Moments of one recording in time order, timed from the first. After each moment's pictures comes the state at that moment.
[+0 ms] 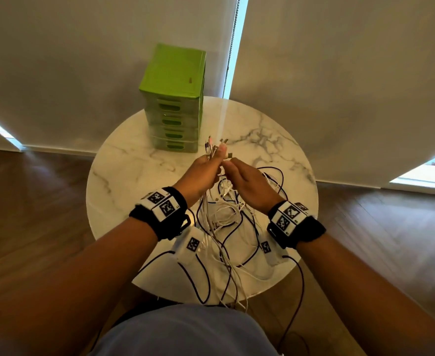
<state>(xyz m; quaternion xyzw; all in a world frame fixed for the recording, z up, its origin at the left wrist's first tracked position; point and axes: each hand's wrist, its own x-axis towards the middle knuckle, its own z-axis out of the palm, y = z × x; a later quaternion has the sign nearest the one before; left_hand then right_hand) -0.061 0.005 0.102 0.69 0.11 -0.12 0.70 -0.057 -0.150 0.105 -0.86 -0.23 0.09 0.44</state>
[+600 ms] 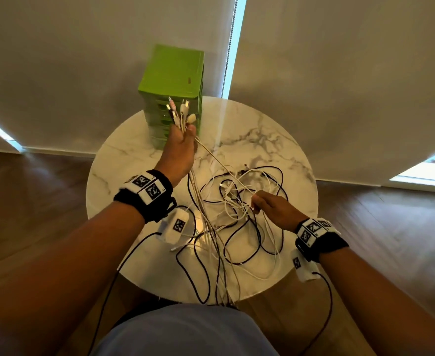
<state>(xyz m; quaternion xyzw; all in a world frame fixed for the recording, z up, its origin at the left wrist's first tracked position) -0.031 0.045 0.111 0.71 0.12 0.07 0.69 -0.061 -0.244 0.028 -0.89 -0.21 0.20 0.35</state>
